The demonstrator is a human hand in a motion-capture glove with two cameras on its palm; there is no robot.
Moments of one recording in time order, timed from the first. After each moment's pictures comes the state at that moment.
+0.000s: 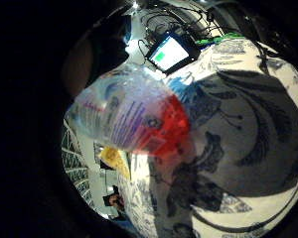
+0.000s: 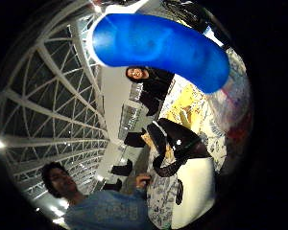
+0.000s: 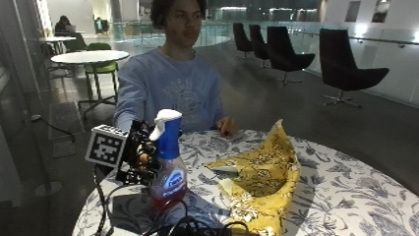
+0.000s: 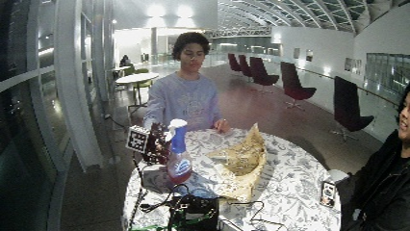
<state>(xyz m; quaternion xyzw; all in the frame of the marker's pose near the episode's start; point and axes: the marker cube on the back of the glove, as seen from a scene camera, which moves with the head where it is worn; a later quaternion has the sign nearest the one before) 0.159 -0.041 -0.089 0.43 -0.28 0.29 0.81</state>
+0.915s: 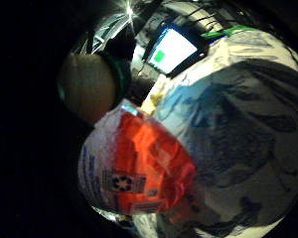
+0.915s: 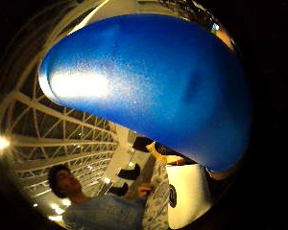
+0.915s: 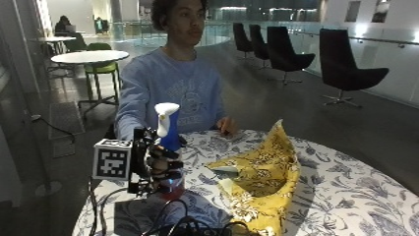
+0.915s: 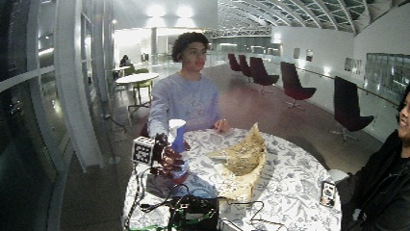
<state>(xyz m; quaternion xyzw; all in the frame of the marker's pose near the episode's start) 0.168 -0.071 -0.085 0.41 -0.36 0.24 0.80</state>
